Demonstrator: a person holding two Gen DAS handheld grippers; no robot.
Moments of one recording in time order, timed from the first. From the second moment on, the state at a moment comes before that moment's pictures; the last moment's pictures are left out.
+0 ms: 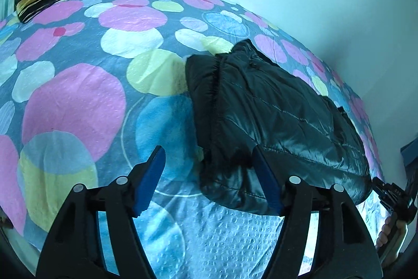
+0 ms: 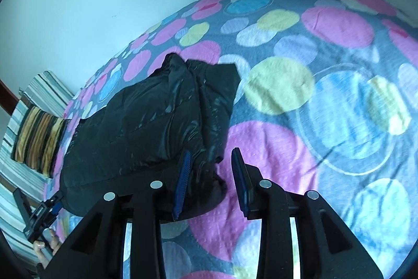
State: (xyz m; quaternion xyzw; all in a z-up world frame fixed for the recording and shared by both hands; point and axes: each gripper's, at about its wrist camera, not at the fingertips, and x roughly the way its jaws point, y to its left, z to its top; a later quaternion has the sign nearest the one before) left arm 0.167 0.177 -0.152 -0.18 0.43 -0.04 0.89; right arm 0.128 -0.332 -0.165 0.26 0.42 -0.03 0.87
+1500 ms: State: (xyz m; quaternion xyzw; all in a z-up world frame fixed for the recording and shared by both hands) left arm 0.277 0.150 -0.154 -0.17 0.49 -0.17 0.84; right arm 0.260 -0.126 -0.192 0.11 0.50 0.11 0.85
